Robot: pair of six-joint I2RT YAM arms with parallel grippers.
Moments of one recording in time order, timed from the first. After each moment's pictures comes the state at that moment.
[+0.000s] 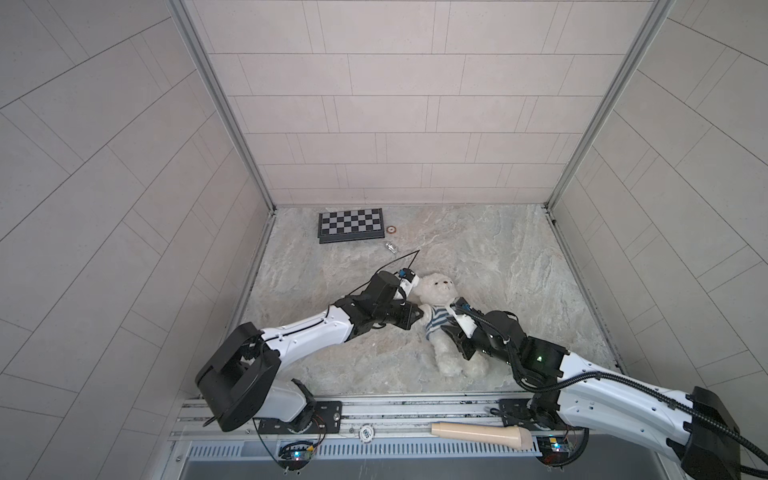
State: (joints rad) left arm -0.76 1.40 0.74 -0.06 0.38 -0.47; right arm 0.90 0.80 0.41 -0.12 0.08 0.09
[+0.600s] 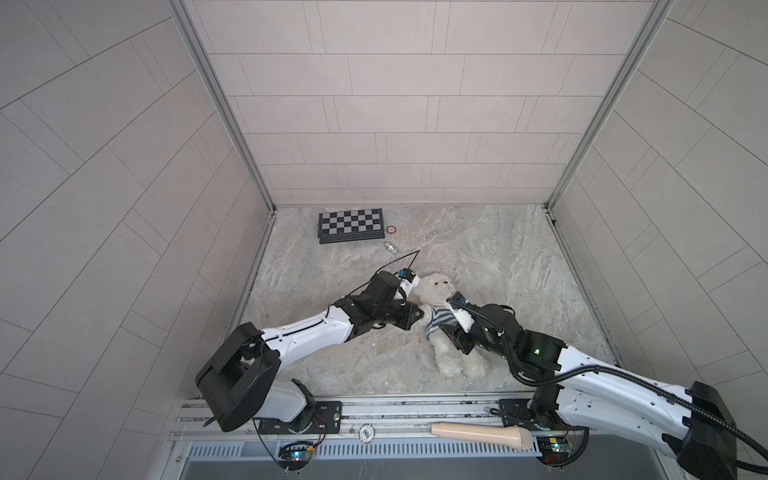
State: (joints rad) left arm -0.76 1.40 0.74 -0.06 0.39 -0.46; right arm 0.89 0.90 0.50 -0.18 0.12 0.05
